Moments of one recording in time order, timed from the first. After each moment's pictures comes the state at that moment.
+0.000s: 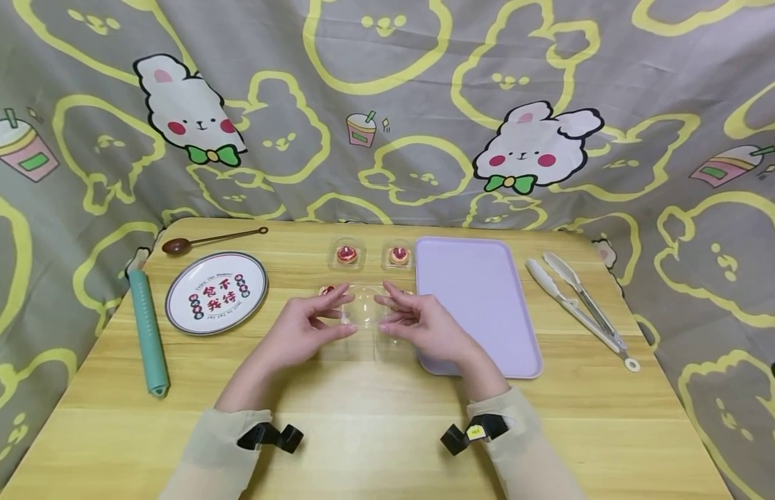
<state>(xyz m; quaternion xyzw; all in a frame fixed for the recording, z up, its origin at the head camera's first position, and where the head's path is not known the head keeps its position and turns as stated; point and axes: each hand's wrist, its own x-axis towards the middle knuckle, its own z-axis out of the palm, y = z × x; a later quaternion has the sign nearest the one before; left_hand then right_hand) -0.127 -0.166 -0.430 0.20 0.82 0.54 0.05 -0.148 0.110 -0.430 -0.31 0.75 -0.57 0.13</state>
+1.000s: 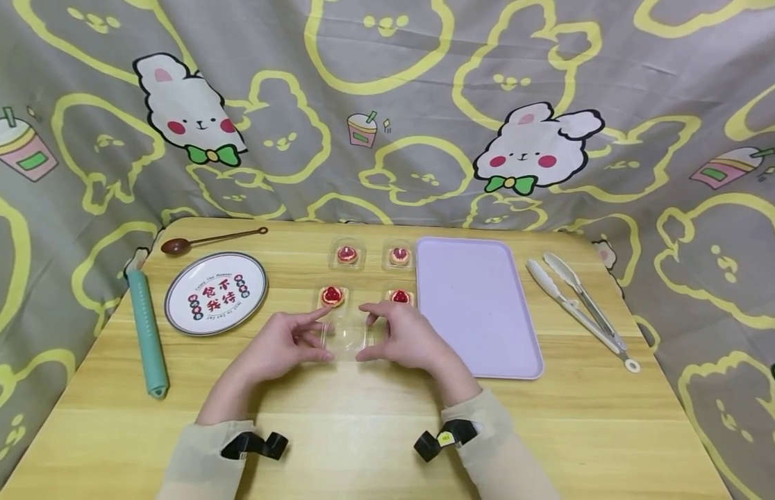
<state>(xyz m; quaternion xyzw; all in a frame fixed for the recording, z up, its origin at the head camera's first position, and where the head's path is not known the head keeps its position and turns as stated) -0.118 -0.203 -0.456 0.18 0.83 0.52 0.13 -0.141 0.073 -0.435 -0.29 0.88 -0.37 0.10</state>
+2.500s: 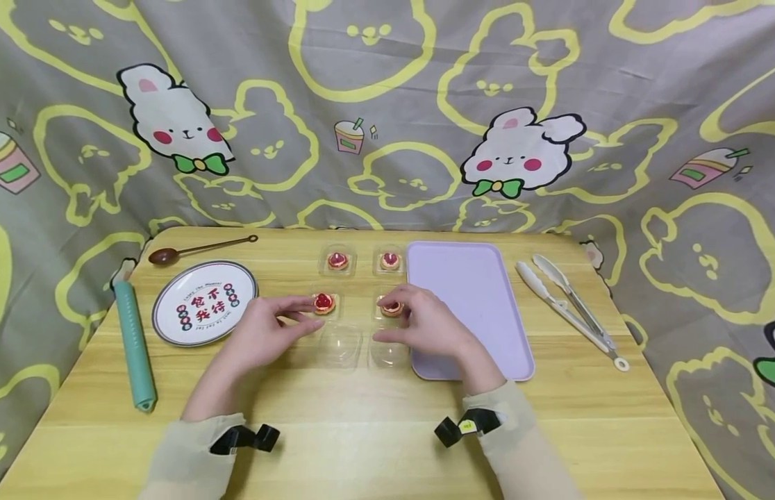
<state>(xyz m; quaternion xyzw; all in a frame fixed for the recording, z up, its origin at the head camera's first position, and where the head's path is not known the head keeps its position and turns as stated) -0.133 -0.198 -0.421 0.15 0.88 0.46 0.01 -0.156 0.119 -0.409 -0.31 0.87 -0.38 0.06</state>
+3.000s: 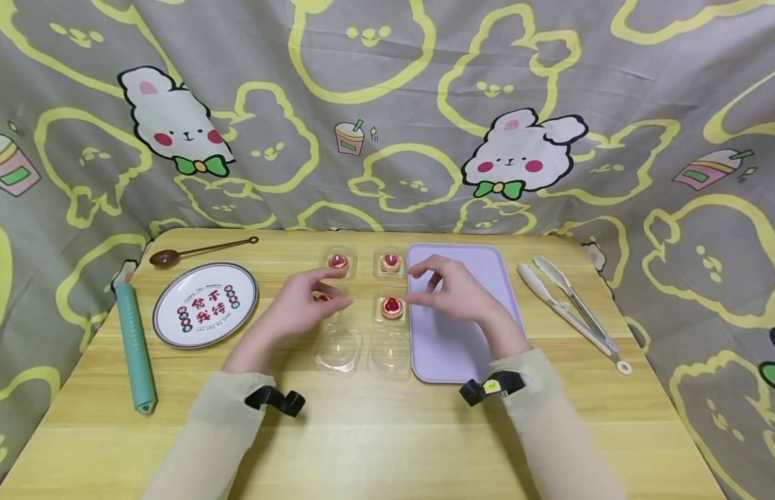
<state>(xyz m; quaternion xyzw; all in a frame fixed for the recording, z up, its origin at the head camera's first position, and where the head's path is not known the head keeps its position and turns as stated) -0.184 -0.159 -0.419 0.17 0.86 0.47 0.07 -0.202 0.164 -0.395 -0.25 0.88 -0.40 0.04</state>
